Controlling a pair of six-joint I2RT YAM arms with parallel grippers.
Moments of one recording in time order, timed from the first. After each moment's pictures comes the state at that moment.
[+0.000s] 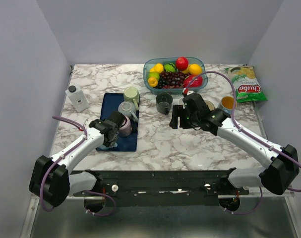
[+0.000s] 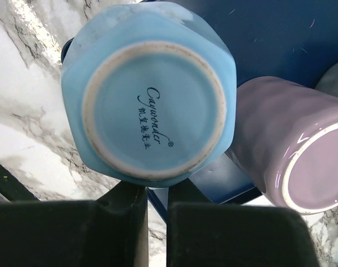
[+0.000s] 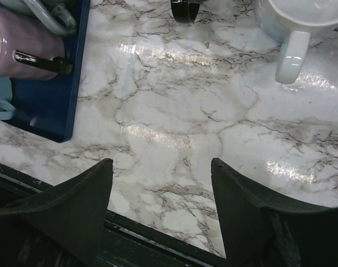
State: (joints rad) left arm -0.49 1.19 0.77 -0.95 -0.45 -1.64; right arm 0.70 1.30 1.07 -0.59 0.09 0.53
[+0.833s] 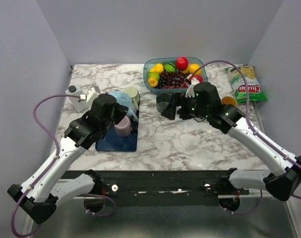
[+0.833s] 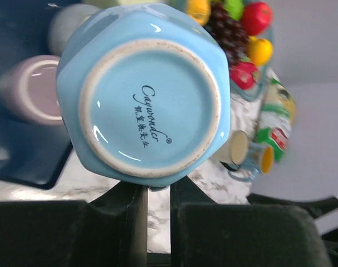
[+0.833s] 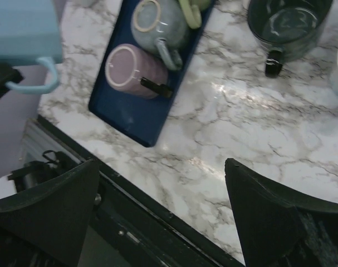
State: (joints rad) left arm -0.64 0.95 1.13 -0.79 -0.40 -1.22; right arm 0.70 1.23 1.23 -0.56 -0.10 0.54
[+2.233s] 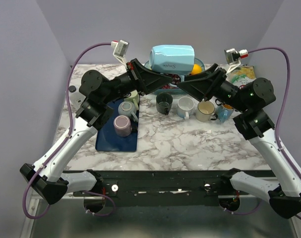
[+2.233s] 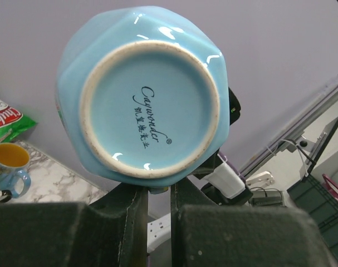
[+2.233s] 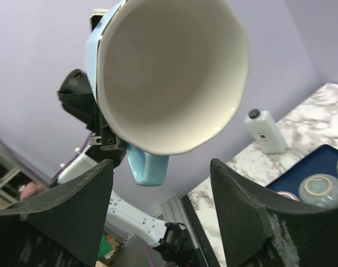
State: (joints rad) left arm -0.64 1.21 1.40 0.25 0.59 -0.99; right arm 0.51 1.04 1.29 0.10 -0.56 0.82
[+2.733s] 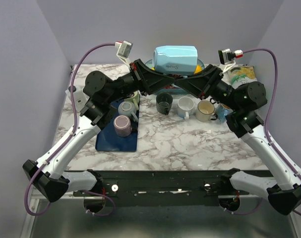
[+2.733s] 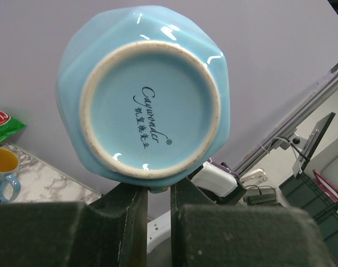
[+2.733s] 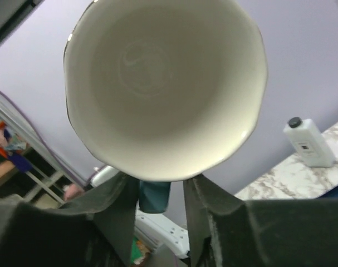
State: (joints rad) left arm -0.66 1.23 1.38 0.33 0.60 -1.03; right arm 0.51 1.08 1.19 0.39 -0.60 1.01
